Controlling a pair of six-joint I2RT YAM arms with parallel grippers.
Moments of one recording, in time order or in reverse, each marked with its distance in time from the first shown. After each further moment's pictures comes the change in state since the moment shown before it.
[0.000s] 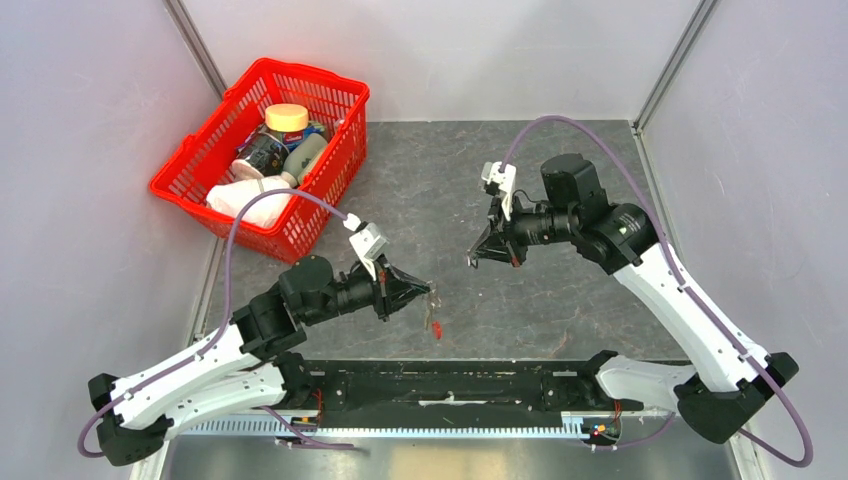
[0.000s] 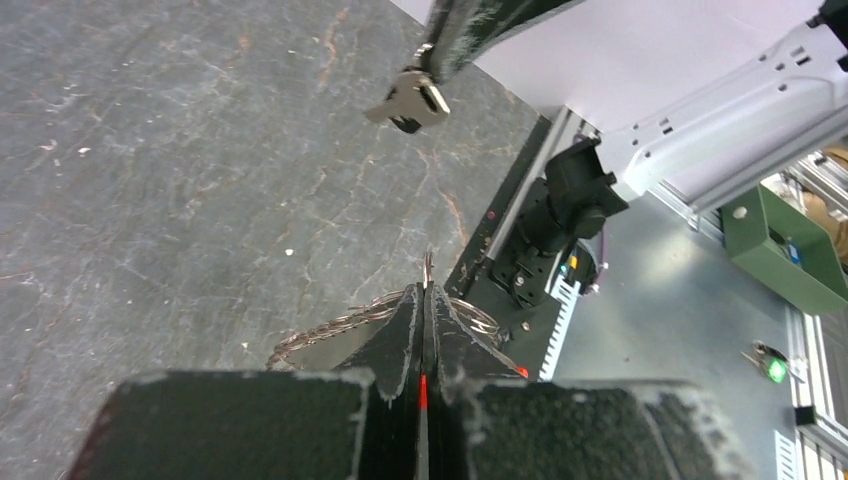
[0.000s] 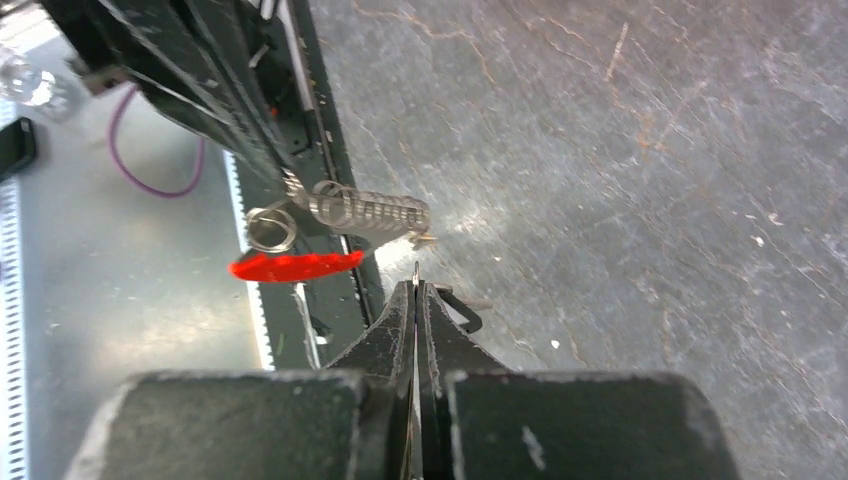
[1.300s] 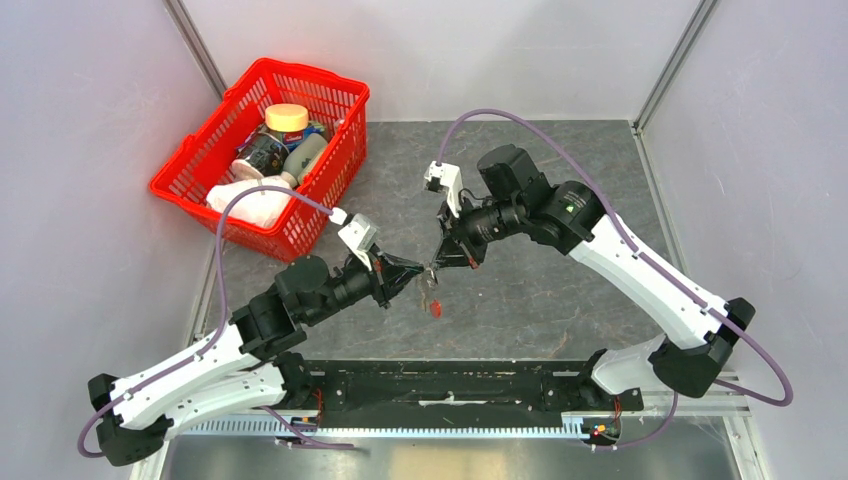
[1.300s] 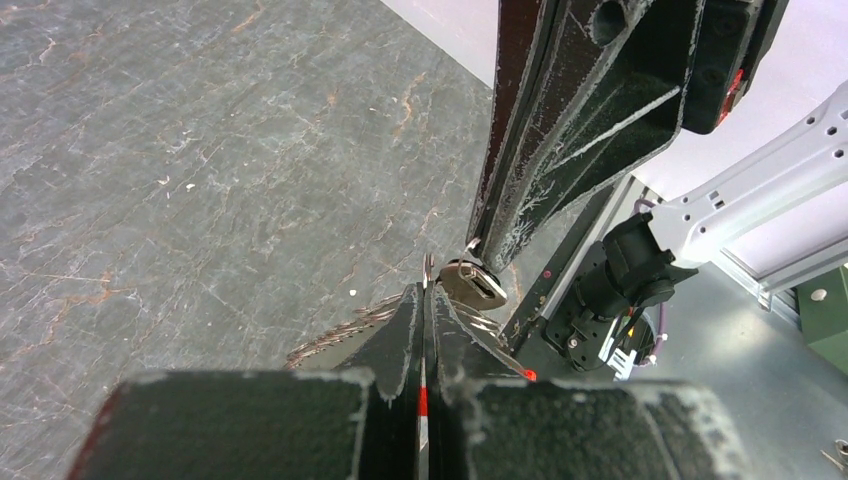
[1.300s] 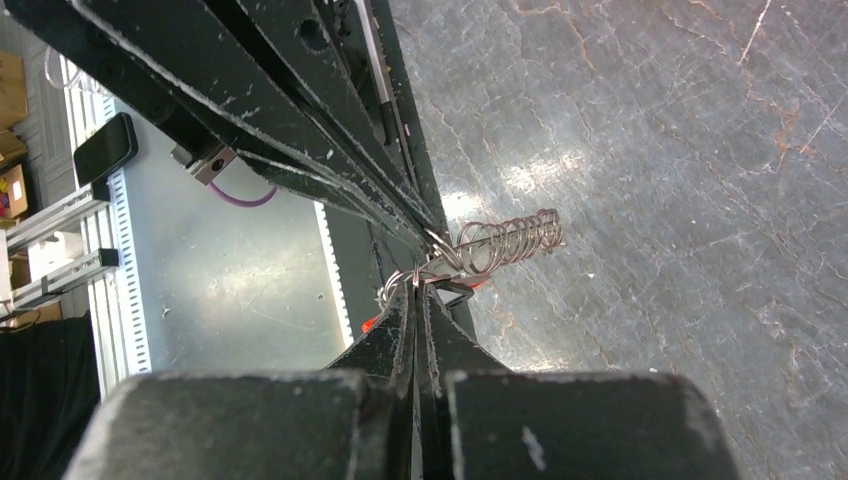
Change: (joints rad) left arm 0.000 -0.002 0.002 0.054 -0.189 0.028; right arm 0.218 0.250 0.262 -0.098 0.064 0.185
